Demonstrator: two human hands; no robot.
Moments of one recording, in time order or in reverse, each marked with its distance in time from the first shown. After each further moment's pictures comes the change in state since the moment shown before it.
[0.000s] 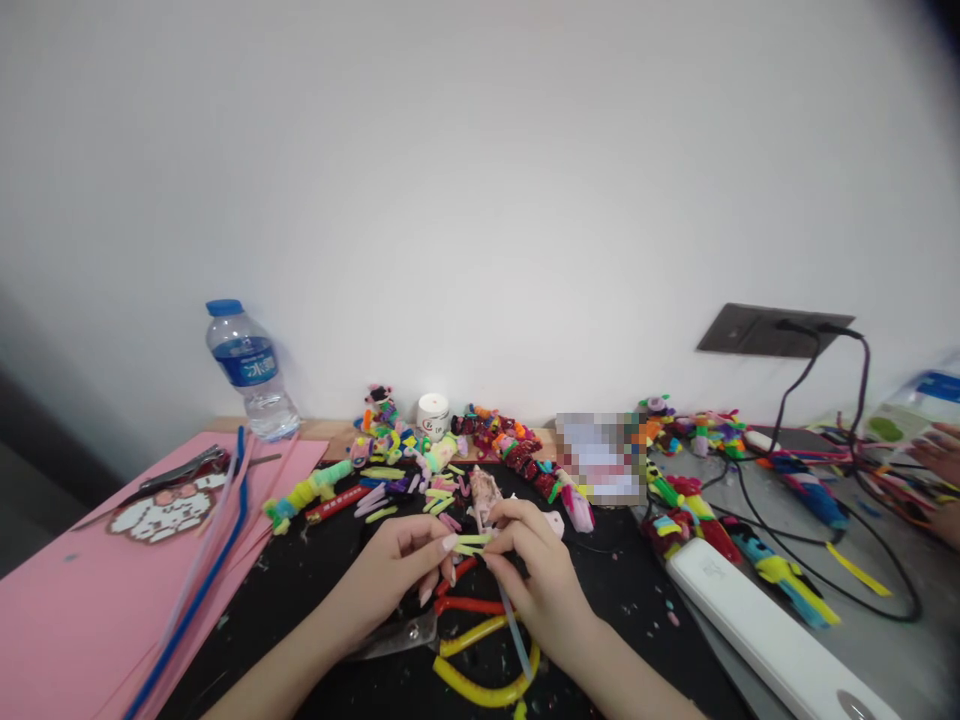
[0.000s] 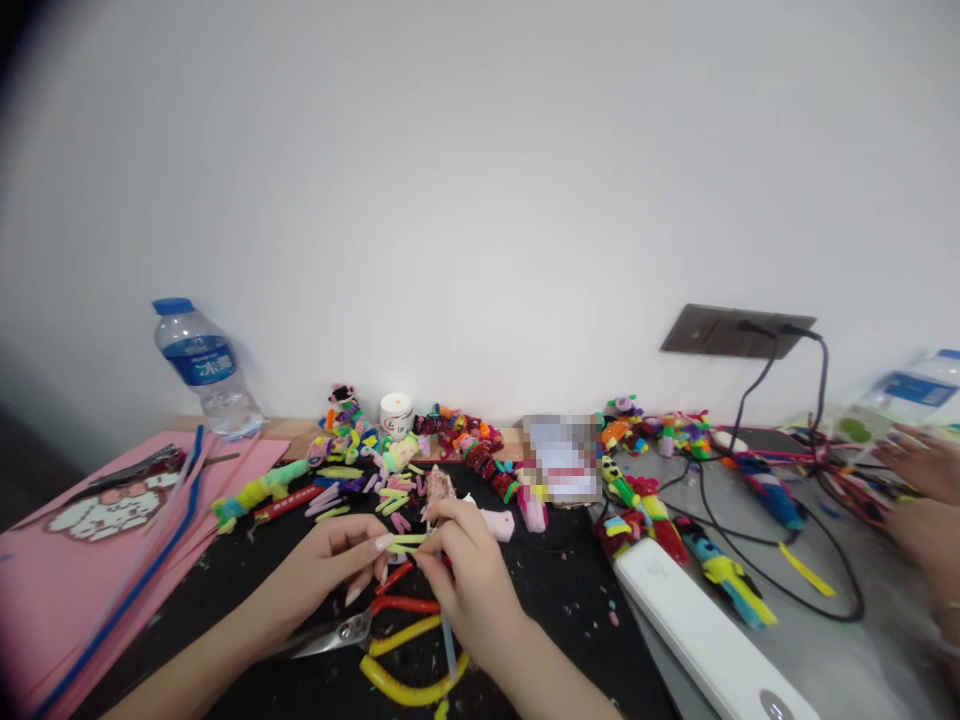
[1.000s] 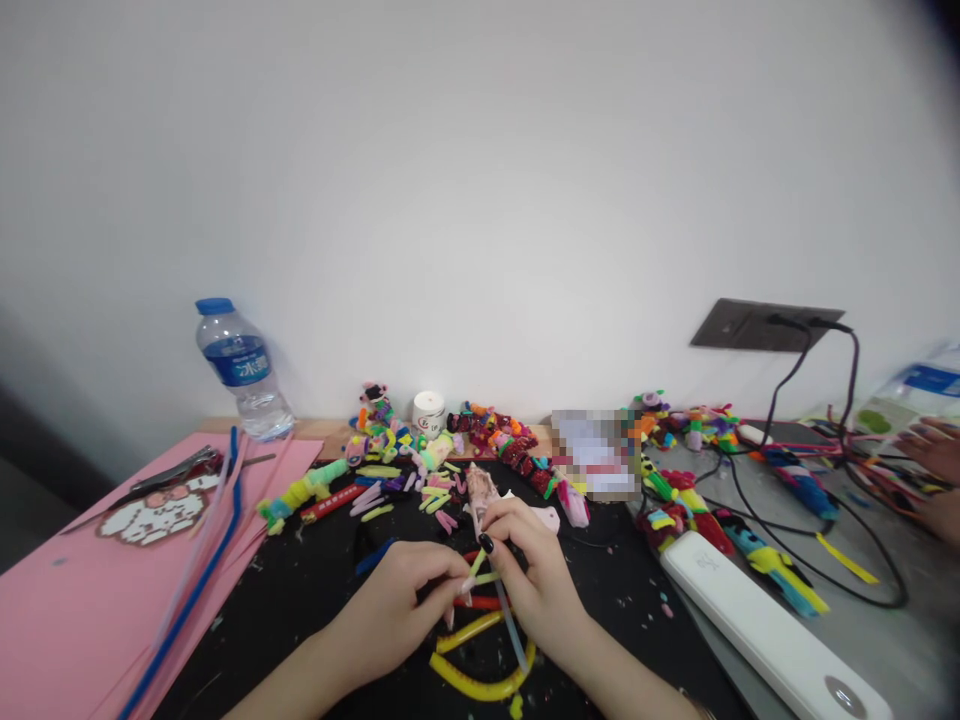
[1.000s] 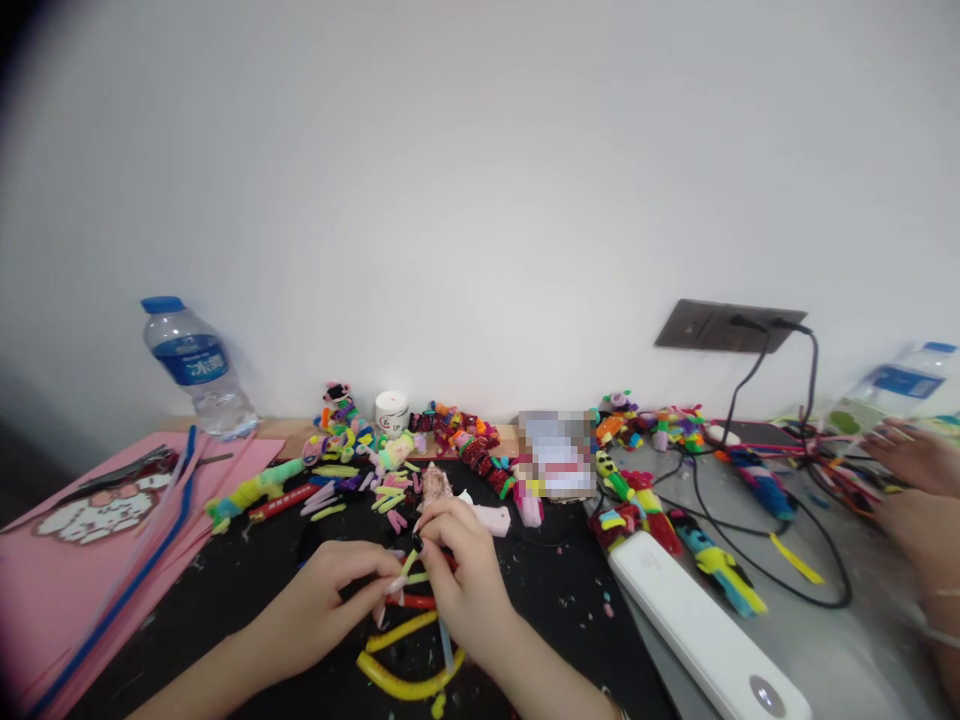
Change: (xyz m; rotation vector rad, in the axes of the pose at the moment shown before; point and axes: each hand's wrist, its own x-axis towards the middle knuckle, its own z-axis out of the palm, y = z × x) left_hand -0.013 0.011 0.014 0.589 -0.069 0.294; right_hand 0.004 -0.007 0.001 0.212 0.051 0.079
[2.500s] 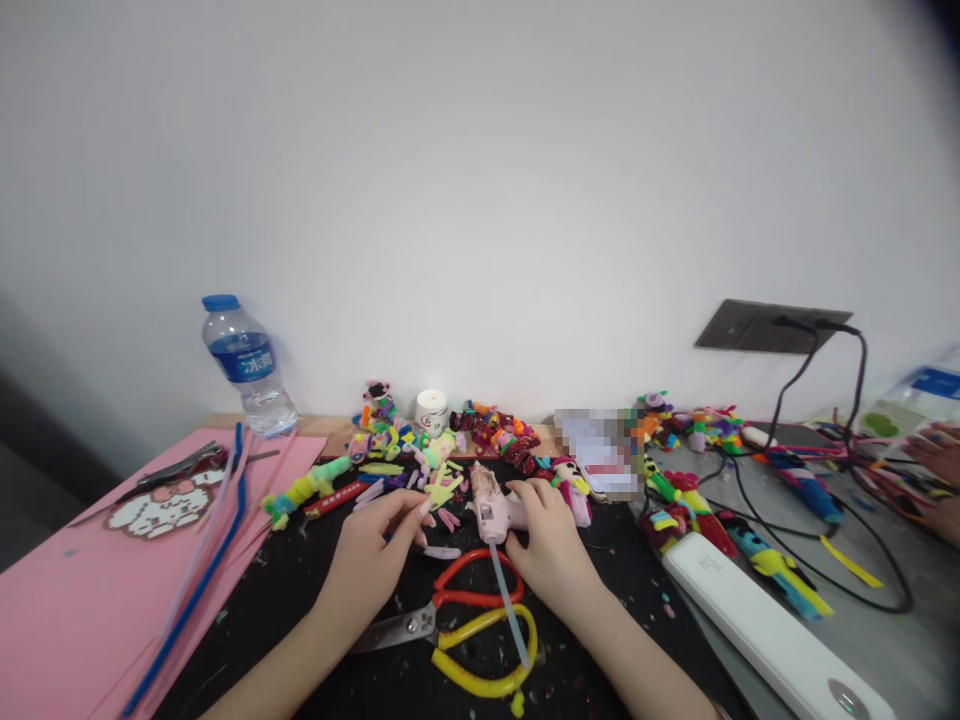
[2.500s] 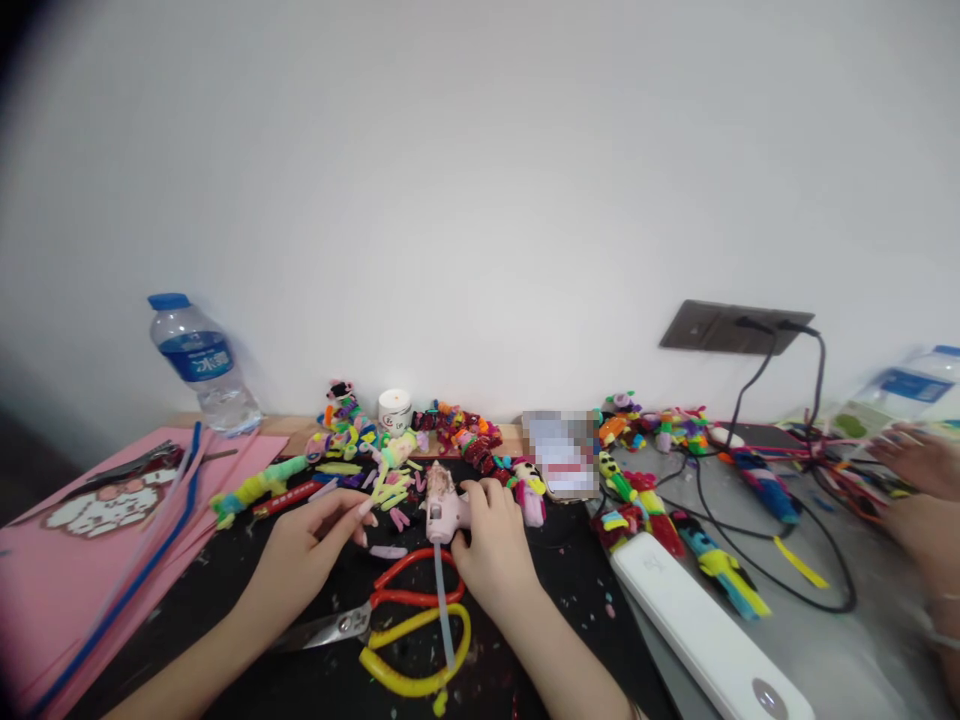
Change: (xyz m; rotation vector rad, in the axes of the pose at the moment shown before) left_hand 0.002 -0.024 -0.012 -0.044 0.448 -0.228; right_hand 0.001 0.043 -0.012 -0.687 -0.047 0.142
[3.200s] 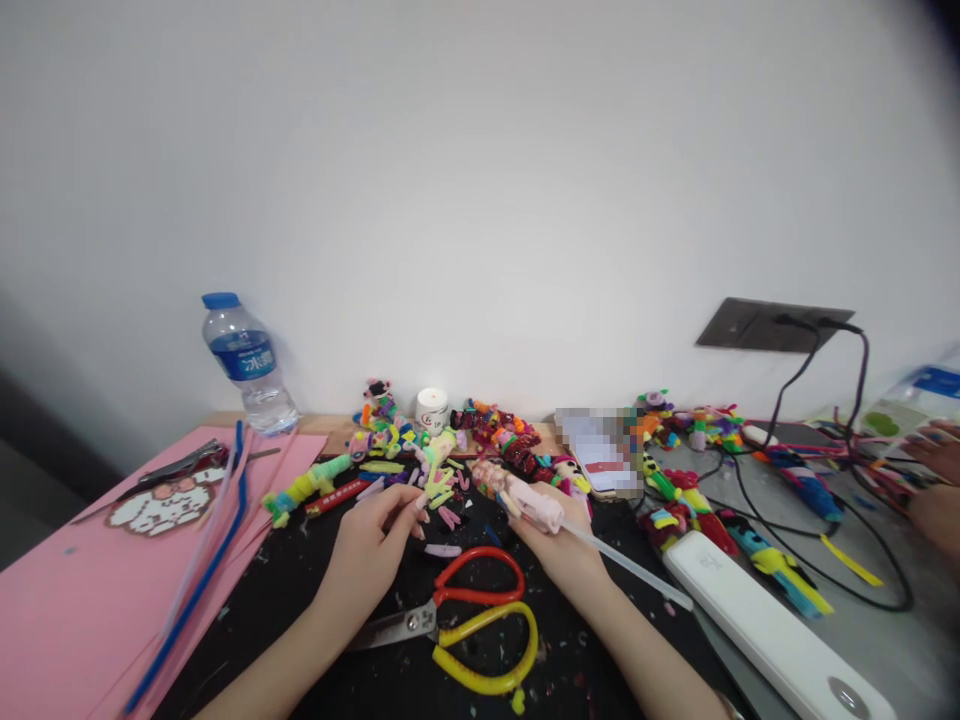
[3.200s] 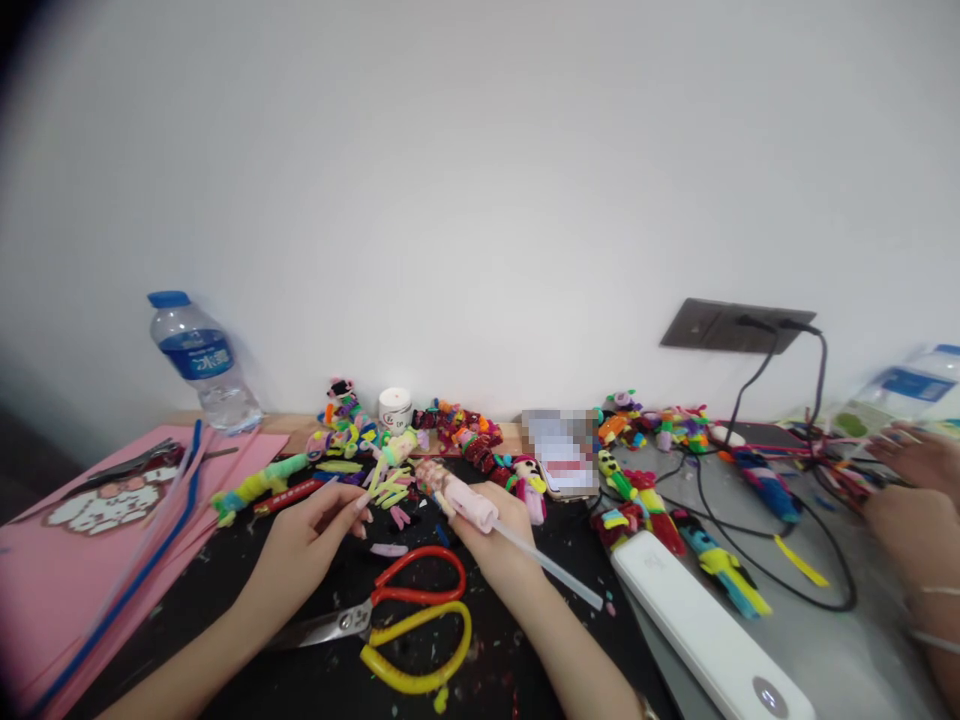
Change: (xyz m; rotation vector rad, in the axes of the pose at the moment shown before) left_hand 0.003 -0.009 0.002 0.004 0.039 -0.014; right_hand 0.009 -0.006 -0.018 0.382 0.058 0.157
